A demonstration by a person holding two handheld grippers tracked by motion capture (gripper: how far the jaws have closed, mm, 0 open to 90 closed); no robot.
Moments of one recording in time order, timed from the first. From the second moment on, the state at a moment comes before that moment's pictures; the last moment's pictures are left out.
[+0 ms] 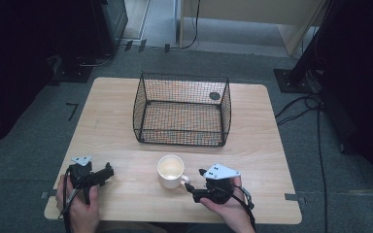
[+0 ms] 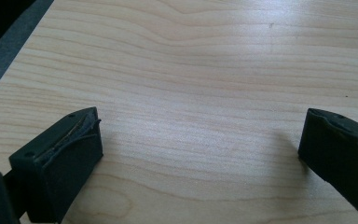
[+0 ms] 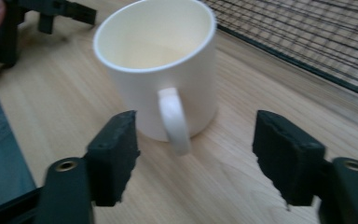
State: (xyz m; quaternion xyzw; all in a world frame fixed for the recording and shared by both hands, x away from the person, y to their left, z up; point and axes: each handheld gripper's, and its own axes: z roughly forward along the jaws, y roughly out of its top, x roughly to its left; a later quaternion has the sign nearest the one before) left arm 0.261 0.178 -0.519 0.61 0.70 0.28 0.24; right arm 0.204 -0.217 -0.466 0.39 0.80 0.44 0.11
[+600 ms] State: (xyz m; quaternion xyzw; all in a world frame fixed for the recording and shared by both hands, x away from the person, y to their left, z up) left arm 0.261 0.178 -0.519 0.61 0.70 0.28 0.24; right arm 0.207 -0.191 -0.480 0.36 0.81 0.46 0.04
